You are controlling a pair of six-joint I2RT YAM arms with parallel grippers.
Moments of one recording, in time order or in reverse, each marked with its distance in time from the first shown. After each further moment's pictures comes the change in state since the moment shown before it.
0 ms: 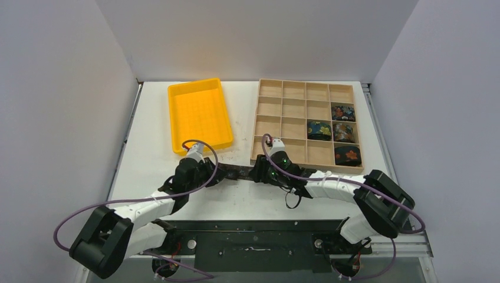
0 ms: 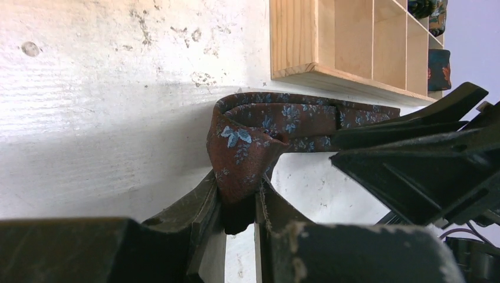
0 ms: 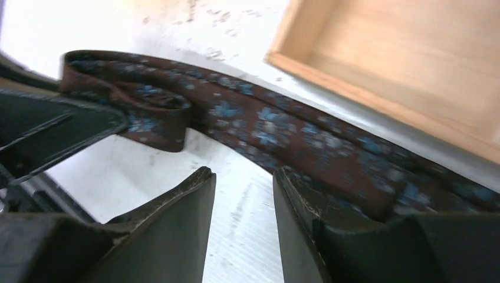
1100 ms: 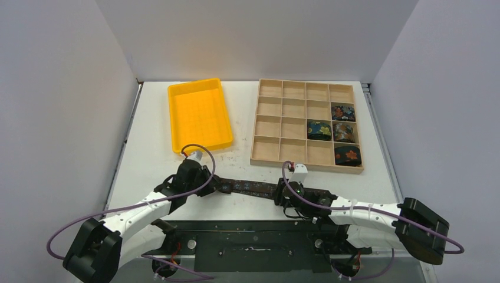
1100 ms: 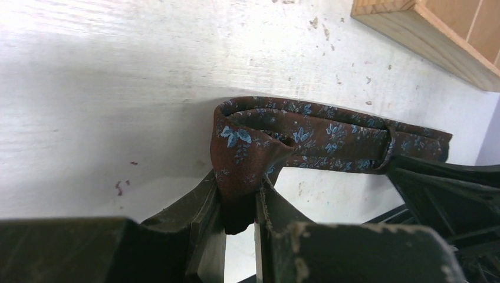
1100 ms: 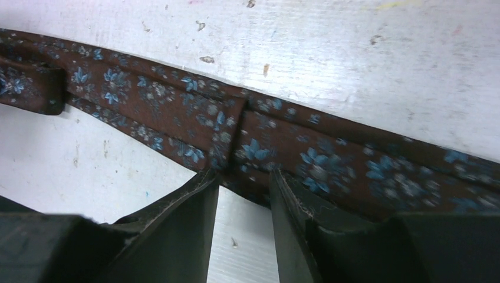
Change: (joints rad) left arm -0.033 -0.117 0.080 -0.464 -0.045 -0.042; right arm 0.190 -0.378 -0.316 -0.233 0.390 0.181
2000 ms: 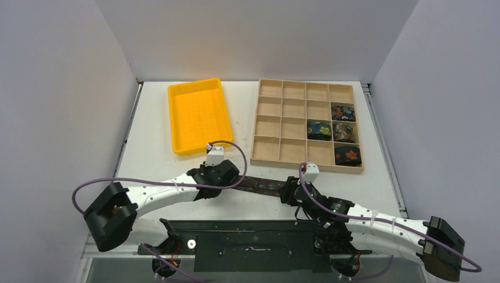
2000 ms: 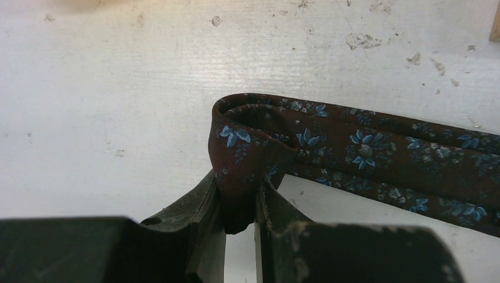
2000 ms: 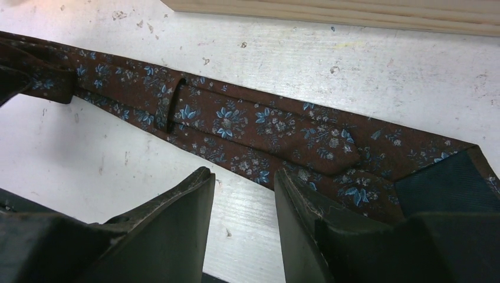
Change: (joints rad) left arm -0.377 0.257 0.351 -0.447 -0.765 0.108; right arm 0.006 -0.282 -0.042 -0.129 0.080 -0.030
